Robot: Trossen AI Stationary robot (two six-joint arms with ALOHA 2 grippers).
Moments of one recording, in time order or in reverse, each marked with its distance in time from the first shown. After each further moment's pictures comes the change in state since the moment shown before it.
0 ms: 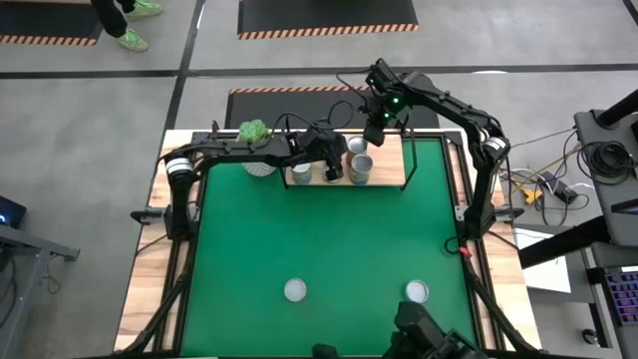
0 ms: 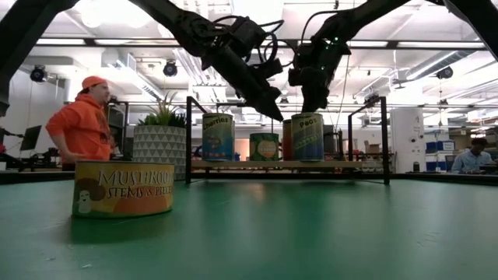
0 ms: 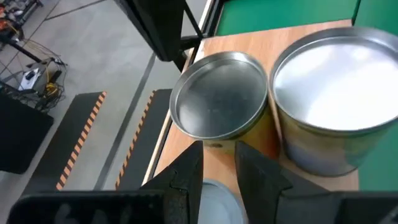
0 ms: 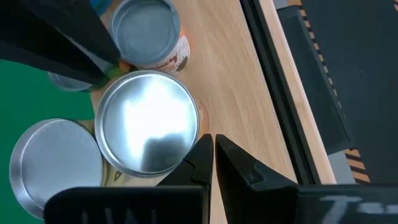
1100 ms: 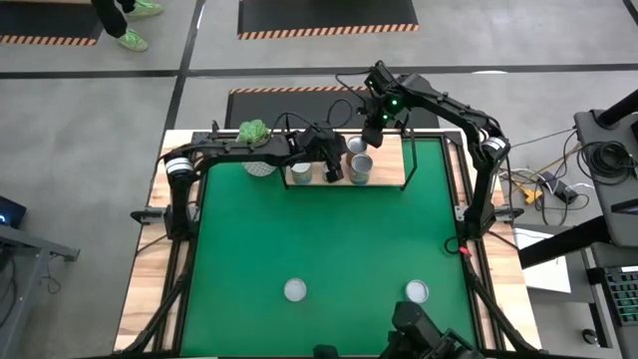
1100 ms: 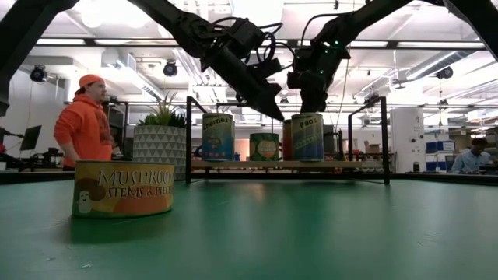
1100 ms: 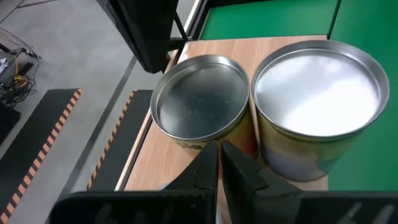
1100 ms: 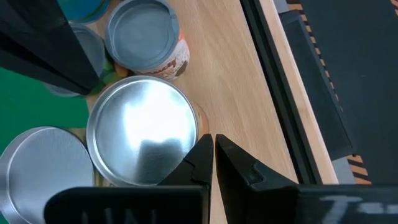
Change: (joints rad) left arm 0.004 -0.002 -0.006 -0.004 0.087 -0.080; right arm 0.000 -0.001 -0.040 0.058 -0.011 0.004
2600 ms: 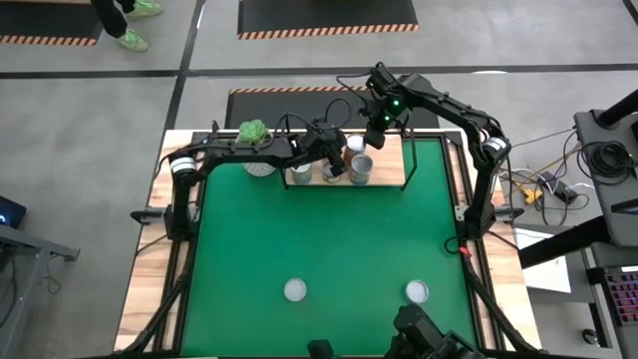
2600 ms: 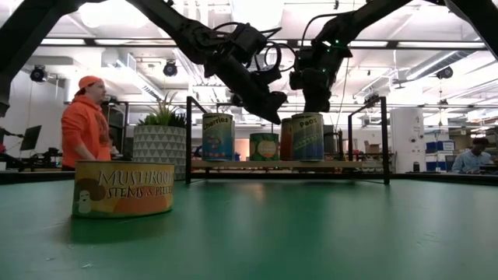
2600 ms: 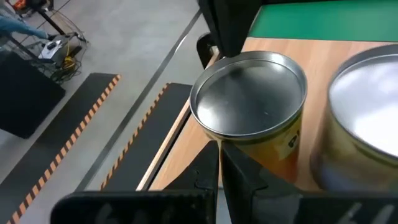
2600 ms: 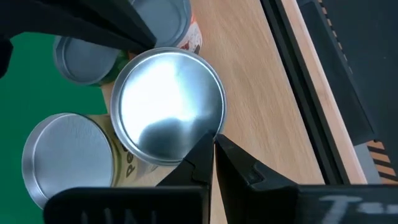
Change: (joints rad) left arm 0.002 0.038 -0.005 0.087 -0.169 -0.079; right arm 0.000 -0.004 0.000 -0.062 -0.023 0.034
